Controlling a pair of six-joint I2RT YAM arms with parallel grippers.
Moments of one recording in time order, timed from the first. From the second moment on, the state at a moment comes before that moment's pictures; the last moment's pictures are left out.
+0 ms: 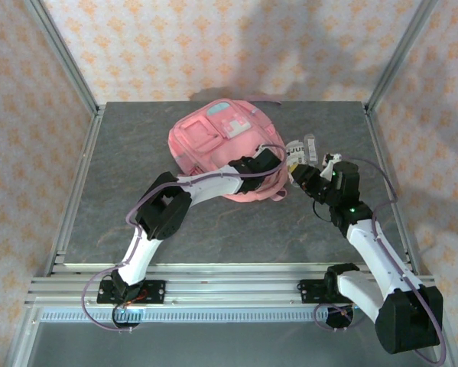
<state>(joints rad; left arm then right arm) -0.82 2.17 1.68 -0.49 -0.59 -0.10 0.14 0.93 0.58 -0.09 -0.42 0.87</state>
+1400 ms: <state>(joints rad) -0.79 1.99 1.57 -0.56 -0.38 -0.14 0.11 1.05 0.57 0.07 -0.54 0.91</state>
